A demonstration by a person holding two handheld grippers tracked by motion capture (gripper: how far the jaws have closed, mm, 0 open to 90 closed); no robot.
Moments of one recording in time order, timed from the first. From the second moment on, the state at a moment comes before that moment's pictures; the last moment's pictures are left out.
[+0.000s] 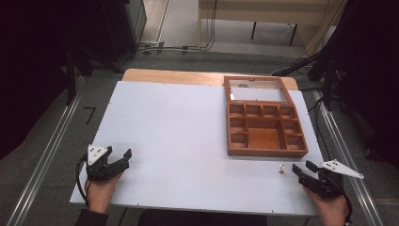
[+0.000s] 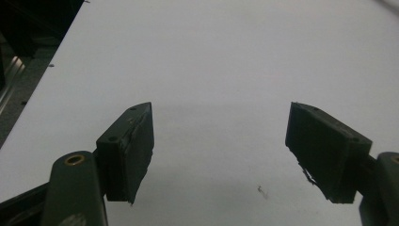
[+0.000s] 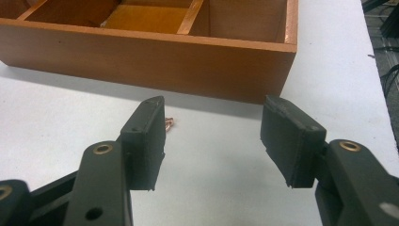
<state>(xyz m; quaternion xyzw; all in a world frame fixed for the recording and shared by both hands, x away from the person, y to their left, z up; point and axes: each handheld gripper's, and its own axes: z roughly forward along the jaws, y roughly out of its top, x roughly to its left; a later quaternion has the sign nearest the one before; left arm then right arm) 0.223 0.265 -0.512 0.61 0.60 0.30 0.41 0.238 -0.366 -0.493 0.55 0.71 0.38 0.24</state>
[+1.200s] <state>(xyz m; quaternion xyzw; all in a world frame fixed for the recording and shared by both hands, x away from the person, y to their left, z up) 0.224 0.265 -0.512 0.62 0.60 0.30 0.41 0.240 -0.358 -0.495 0.53 0.72 0.38 0.23</state>
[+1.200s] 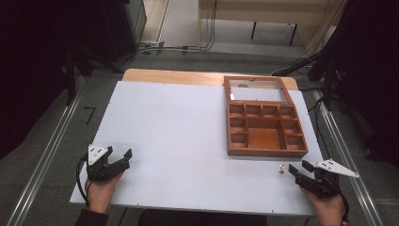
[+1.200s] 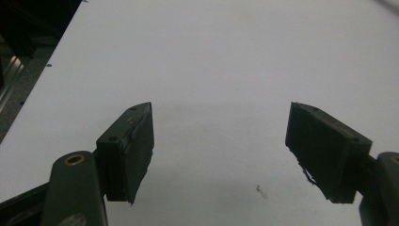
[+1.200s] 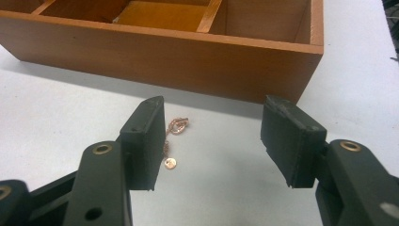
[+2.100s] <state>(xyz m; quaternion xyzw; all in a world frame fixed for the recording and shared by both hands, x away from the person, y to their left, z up) 0.224 0.264 -0.512 0.62 0.60 0.30 0.41 0.244 -0.346 -0.497 0.52 0.73 0.38 0.22</state>
